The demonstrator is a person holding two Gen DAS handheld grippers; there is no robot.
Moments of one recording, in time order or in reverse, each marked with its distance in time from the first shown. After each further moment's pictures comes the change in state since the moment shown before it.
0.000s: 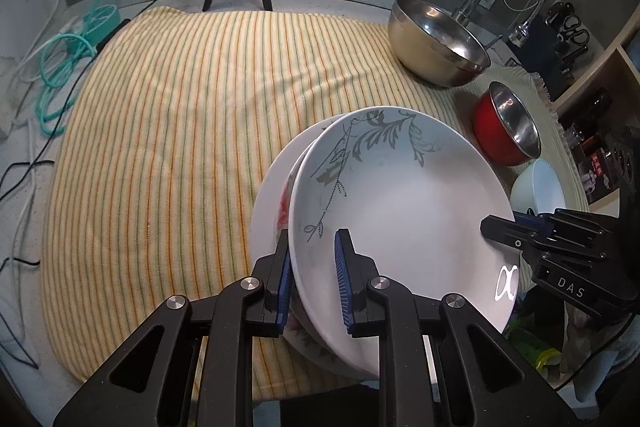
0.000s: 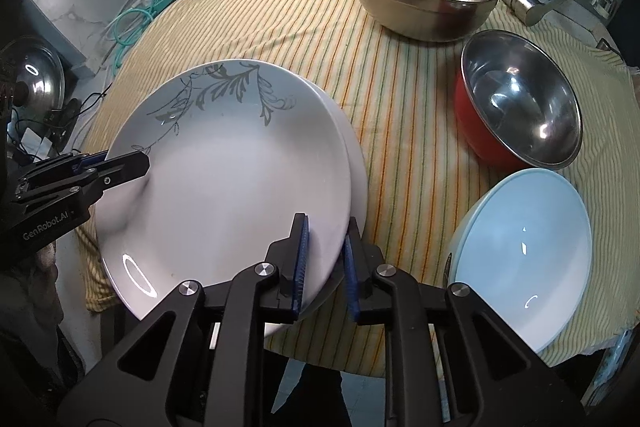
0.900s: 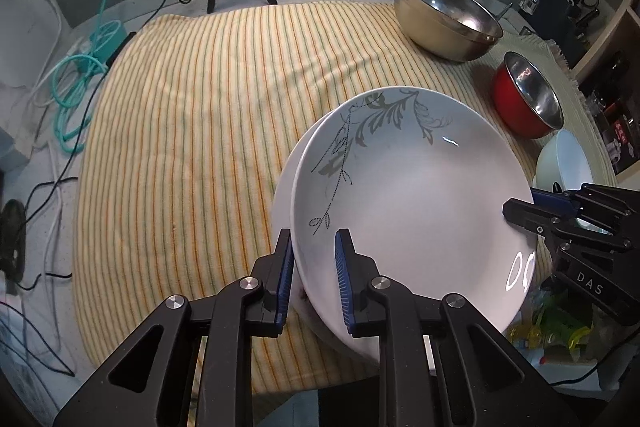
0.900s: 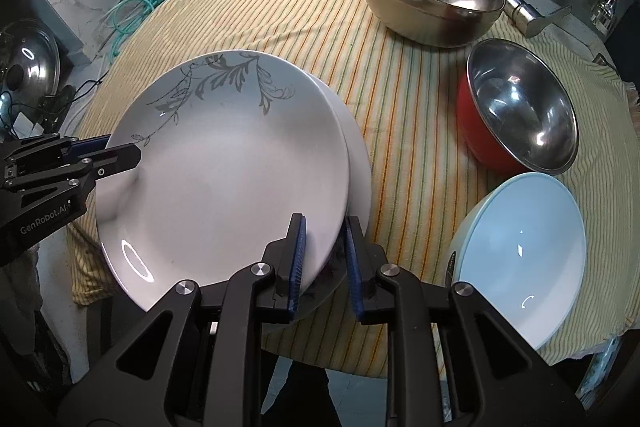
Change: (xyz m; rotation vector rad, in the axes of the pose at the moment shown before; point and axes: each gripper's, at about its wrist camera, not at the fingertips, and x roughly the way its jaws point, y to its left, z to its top) left arm 0.002 -0.007 0.000 0.079 0.046 0.113; right arm 0.002 0.010 -0.004 -0.045 -0.010 -0.054
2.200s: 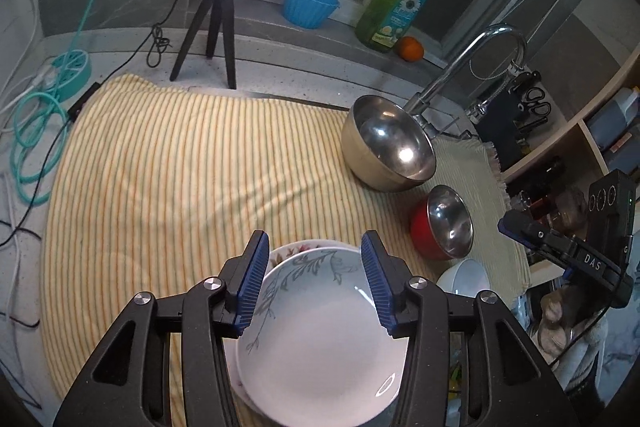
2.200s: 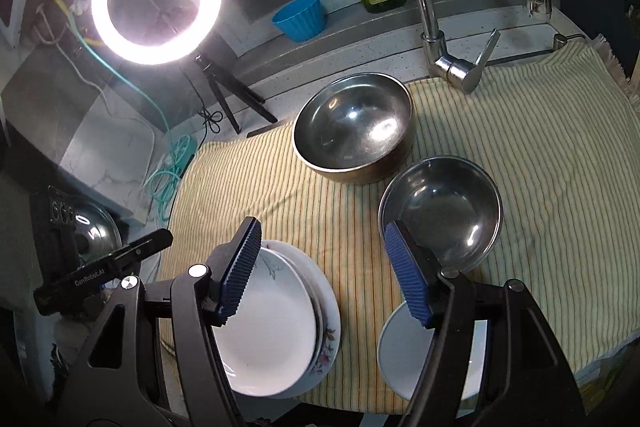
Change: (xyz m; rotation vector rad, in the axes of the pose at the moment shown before) left arm -0.041 0.016 0.081 -0.146 -0.168 -0.305; right arm -0.085 -0.112 0.060 0.387 -0.290 0.251
